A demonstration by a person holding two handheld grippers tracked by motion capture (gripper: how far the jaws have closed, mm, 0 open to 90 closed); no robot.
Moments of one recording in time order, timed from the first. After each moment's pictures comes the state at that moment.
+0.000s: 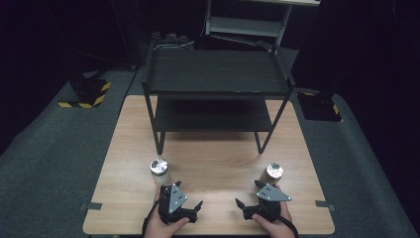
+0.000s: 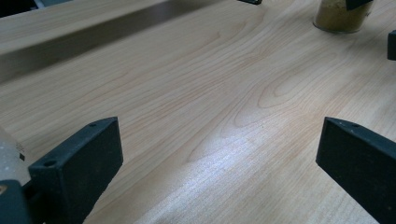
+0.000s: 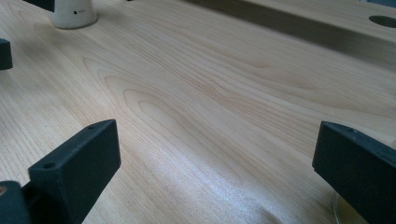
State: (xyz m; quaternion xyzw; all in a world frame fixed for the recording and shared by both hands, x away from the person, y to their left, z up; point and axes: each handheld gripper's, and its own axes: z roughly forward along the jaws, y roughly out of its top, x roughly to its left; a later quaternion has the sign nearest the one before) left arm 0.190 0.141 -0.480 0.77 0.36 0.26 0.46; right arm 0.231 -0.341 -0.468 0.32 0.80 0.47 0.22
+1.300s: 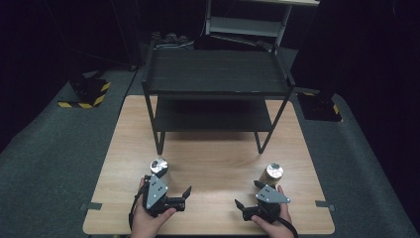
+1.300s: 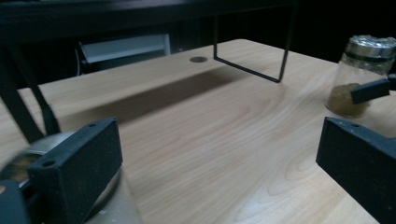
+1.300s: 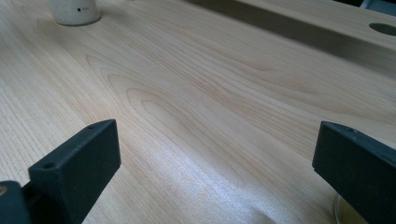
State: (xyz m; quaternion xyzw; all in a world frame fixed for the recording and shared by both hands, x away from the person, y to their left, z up) left arm 0.177 0.180 -0.456 0.69 0.37 0.31 0.54; right arm 0.228 -0.339 -0.469 0.31 0.80 0.46 0.23
